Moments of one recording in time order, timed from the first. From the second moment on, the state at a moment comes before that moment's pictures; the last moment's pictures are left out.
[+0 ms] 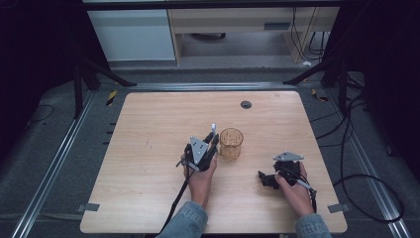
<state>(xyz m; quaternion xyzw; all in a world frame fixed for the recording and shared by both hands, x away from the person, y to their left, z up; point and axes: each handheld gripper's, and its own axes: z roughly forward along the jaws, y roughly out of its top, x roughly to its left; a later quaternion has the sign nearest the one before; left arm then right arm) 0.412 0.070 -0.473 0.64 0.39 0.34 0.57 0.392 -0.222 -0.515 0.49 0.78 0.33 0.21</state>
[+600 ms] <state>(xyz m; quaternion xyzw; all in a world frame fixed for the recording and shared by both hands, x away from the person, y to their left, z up) 0.410 0.070 -0.471 0.65 0.38 0.36 0.56 0.392 -0.222 -0.515 0.49 0.78 0.33 0.21</state>
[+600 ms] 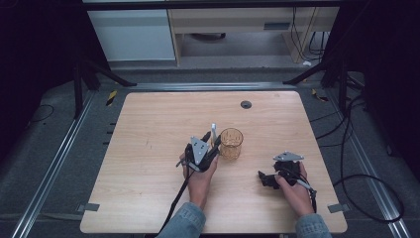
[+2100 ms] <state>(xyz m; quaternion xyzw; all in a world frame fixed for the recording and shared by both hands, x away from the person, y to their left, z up) 0.410 0.115 -0.439 0.81 0.32 0.24 0.43 0.392 -0.222 -0.515 0.49 0.78 0.33 0.21</state>
